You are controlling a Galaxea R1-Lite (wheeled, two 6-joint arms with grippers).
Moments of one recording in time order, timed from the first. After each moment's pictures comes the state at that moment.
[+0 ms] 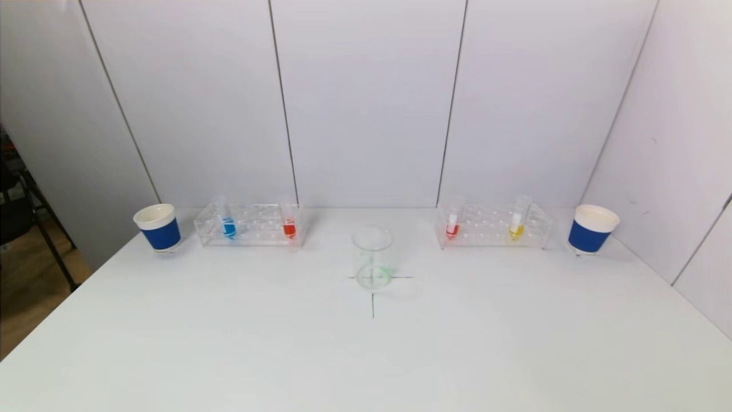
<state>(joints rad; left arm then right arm) -0.01 0.00 0.00 -0.01 0.00 -0.01 0.00 0.00 0.00 -0.01 -0.02 0.04</state>
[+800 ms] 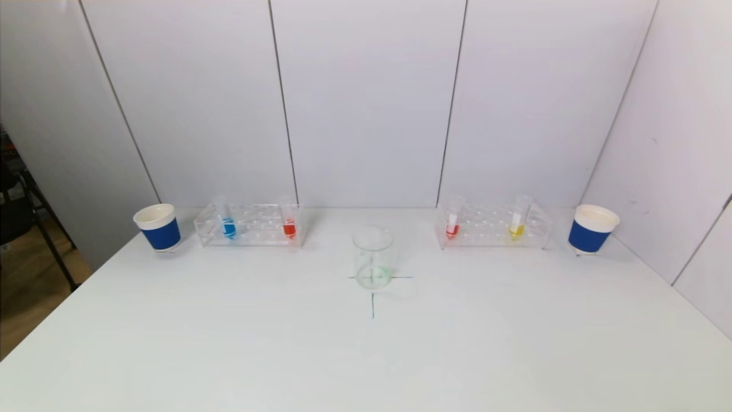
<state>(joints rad) -0.01 0.00 0.00 0.00 0.00 0.01 0.00 0.00 0.00 -0.01 -0.02 0.04</state>
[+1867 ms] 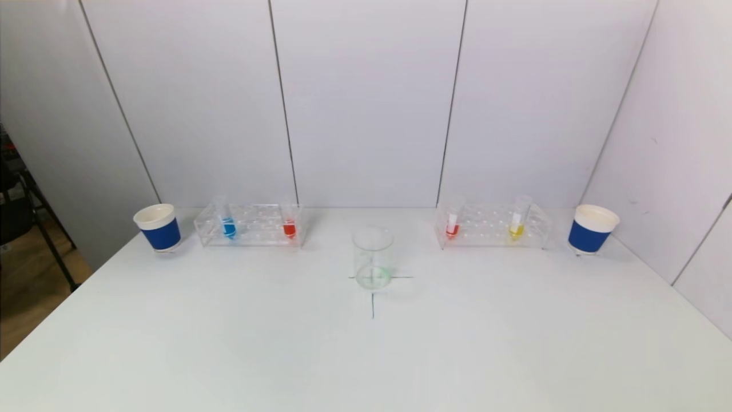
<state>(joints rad) -0.01 0.49 -0.70 0.06 0.01 0.10 0.00 0.00 0.00 -0.01 -0.02 0.04</state>
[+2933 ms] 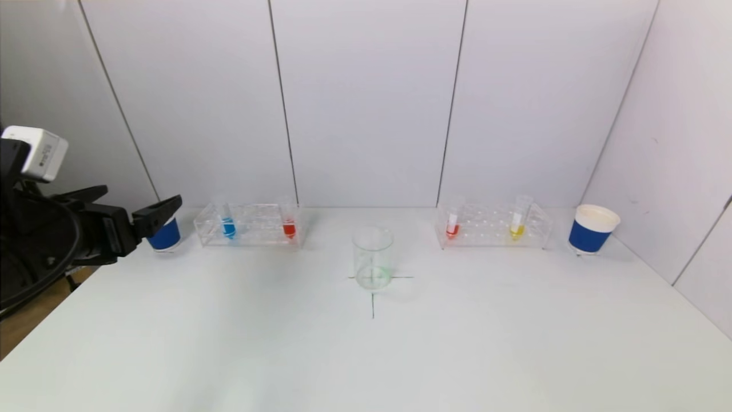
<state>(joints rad) -0.01 1.29 -0.53 -0.71 -0.08 0.08 0.00 0.00 0.00 -0.01 -0.02 0.04</state>
